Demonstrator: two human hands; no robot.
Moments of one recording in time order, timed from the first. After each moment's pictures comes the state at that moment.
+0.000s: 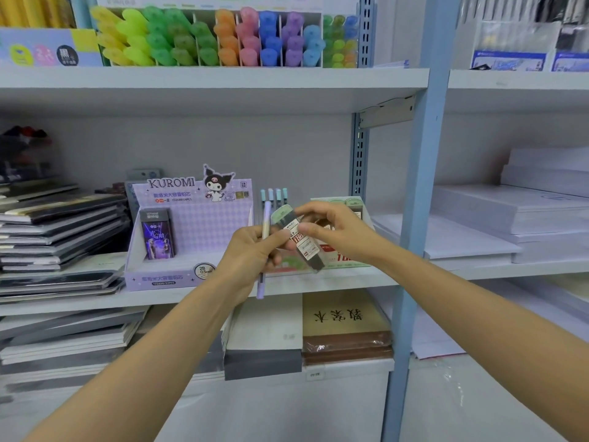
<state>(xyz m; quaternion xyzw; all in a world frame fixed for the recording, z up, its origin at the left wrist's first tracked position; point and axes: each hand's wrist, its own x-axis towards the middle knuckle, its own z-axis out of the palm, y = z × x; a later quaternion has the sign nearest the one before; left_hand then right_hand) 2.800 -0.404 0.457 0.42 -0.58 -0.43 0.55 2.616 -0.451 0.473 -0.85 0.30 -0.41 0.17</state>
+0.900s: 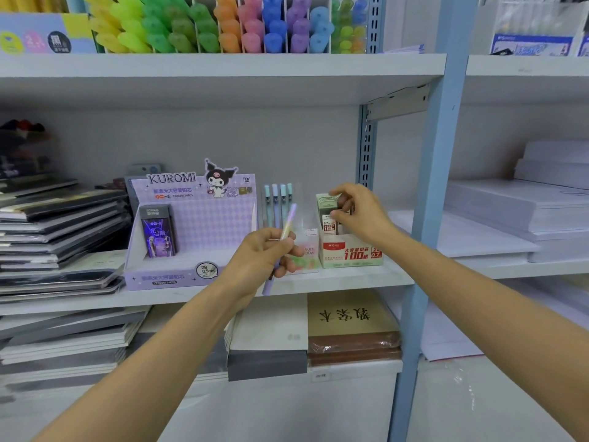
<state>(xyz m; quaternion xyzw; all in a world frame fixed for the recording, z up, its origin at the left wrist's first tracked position) 2.807 -0.415 0.442 0.41 -0.62 -0.43 0.51 2.598 -0.507 0.469 -0.74 0.50 -0.45 0.04</state>
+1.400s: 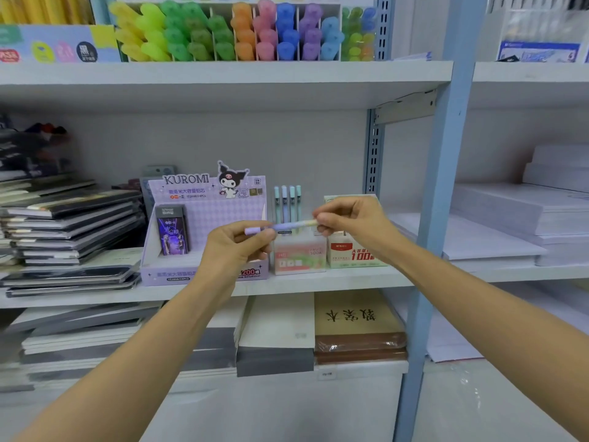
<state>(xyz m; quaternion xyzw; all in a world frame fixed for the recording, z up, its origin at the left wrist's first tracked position) 2.844 -0.406 0.447 0.39 -0.55 -0.38 0.63 2.614 -0.461 0.472 -0.74 0.26 -0.49 0.37</state>
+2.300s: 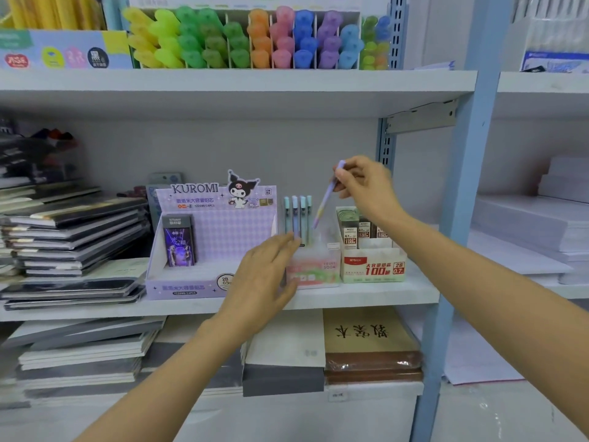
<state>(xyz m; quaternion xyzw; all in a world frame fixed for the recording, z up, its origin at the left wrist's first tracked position) 2.842 -0.419 0.419 0.46 -0.81 0.17 0.33 2.638 -0.501 0.527 -0.70 0.38 -0.59 0.15</state>
